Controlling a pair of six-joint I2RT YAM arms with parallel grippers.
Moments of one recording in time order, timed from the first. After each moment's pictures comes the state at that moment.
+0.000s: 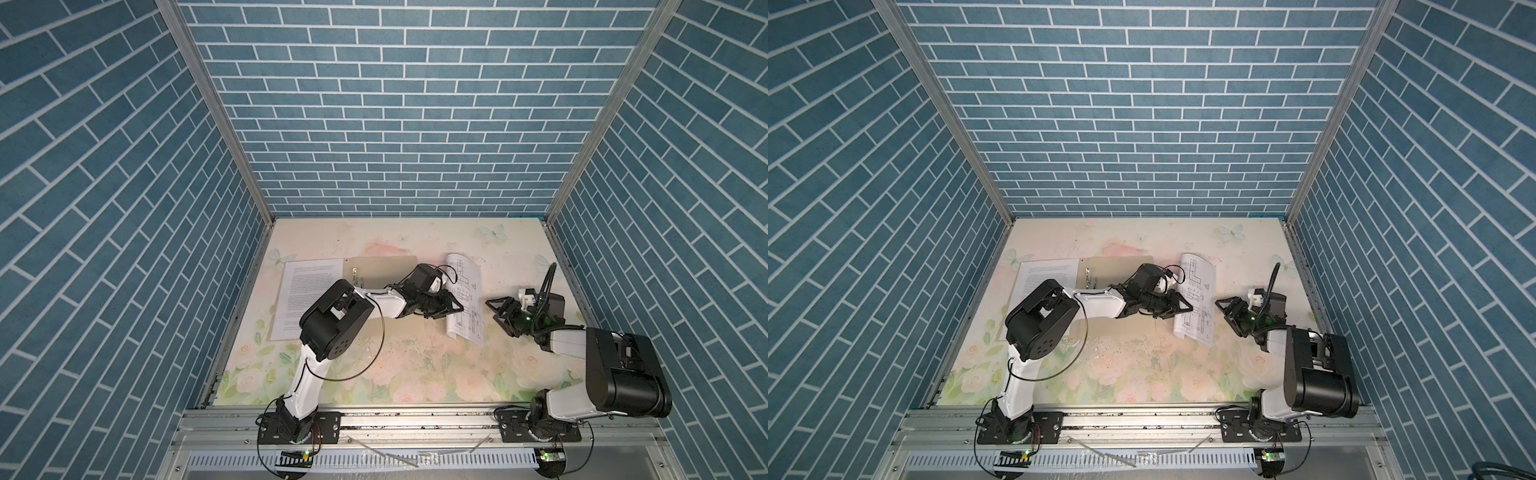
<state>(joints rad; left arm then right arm) -0.78 2.10 1.26 0.18 0.61 -0.97 -0.10 1.46 0.36 0.34 -0.75 0.83</state>
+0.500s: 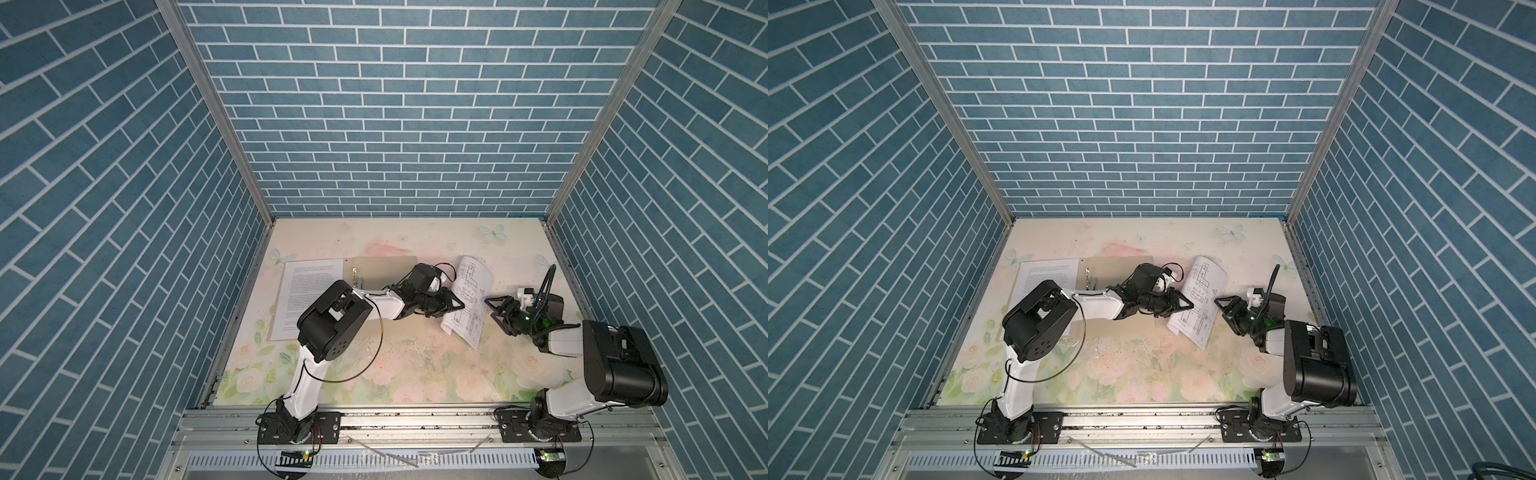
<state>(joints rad) -0.78 2.09 1.22 0.27 0.61 -1.04 -0.10 1.52 0.33 0.48 -0.78 0.88</state>
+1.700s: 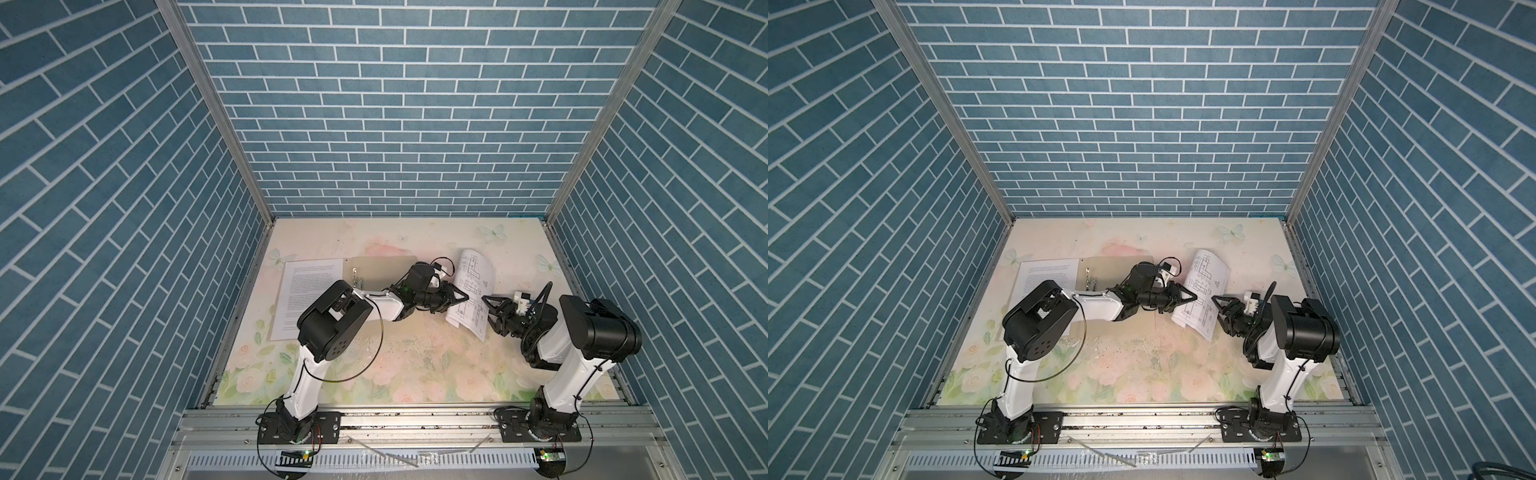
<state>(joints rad) -0.78 2.09 1.20 0.46 0.61 -1.19 -0.05 1.82 0.21 1.25 -0.79 1.29</state>
